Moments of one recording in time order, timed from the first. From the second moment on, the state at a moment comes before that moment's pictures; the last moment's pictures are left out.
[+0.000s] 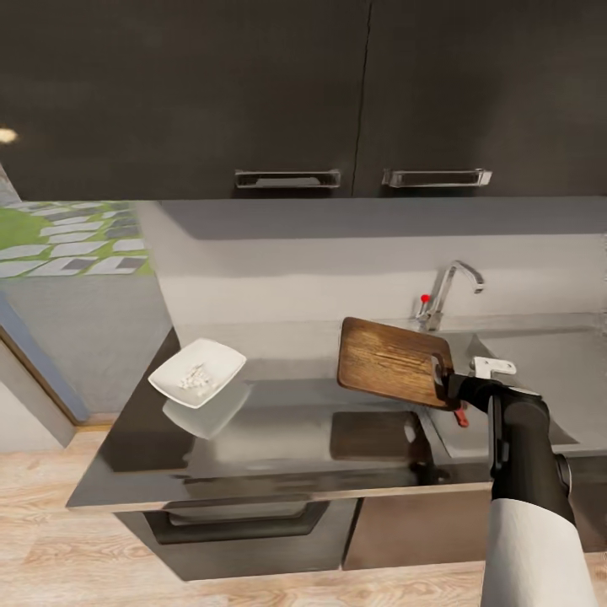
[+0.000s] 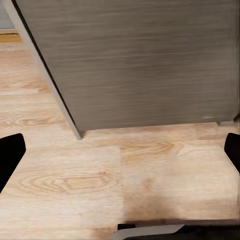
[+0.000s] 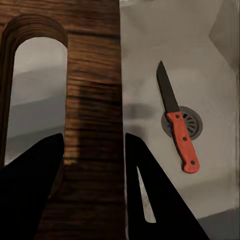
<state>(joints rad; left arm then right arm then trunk) 0.11 0.07 -0.23 -0.24 0.21 -1.05 0.04 -0.69 0.05 -0.49 -1.35 0.44 0.77 0.38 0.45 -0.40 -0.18</state>
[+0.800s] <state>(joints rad) 0.11 0.07 -0.23 -0.24 0.21 -1.05 0.04 -0.69 0.05 -0.49 -1.34 0.45 0.77 0.38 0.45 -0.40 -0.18</state>
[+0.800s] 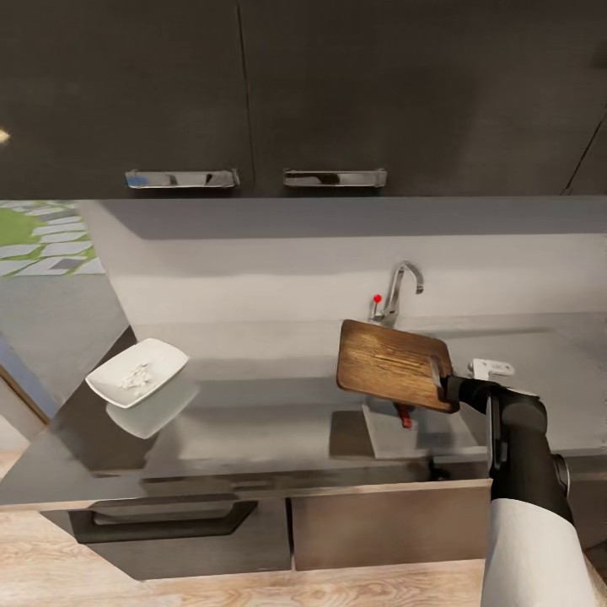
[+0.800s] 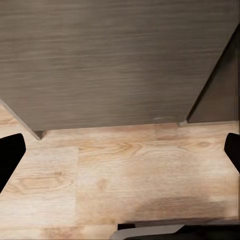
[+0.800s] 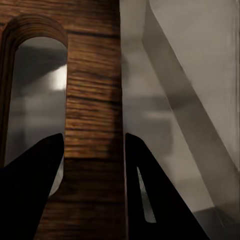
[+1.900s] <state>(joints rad) 0.11 0.07 -0.23 -0.22 0.21 -1.05 0.04 -0.69 0.11 -0.50 -1.34 0.39 0.87 -0.20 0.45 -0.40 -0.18</state>
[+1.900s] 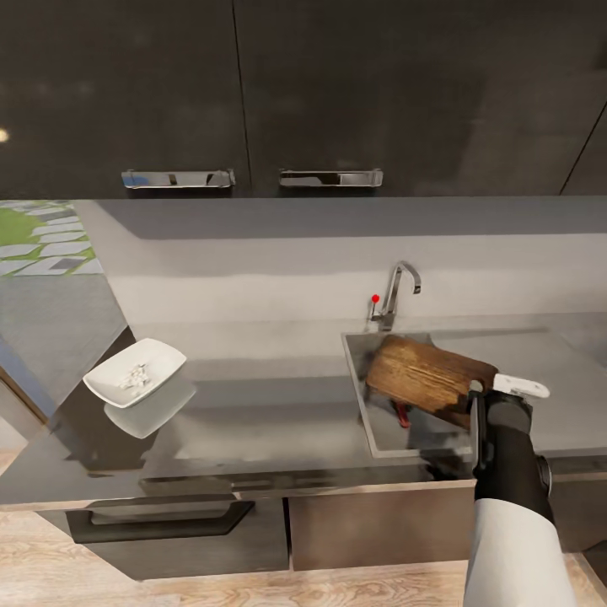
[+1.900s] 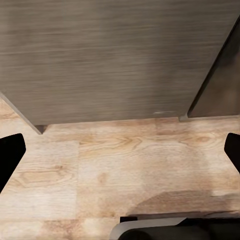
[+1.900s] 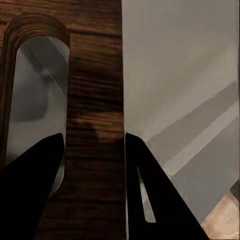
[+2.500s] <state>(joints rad) 0.11 0.07 -0.23 -0.22 0.21 -1.05 0.04 -0.69 0.17 -0.36 -1.18 -0.32 0.45 -1.03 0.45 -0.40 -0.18</state>
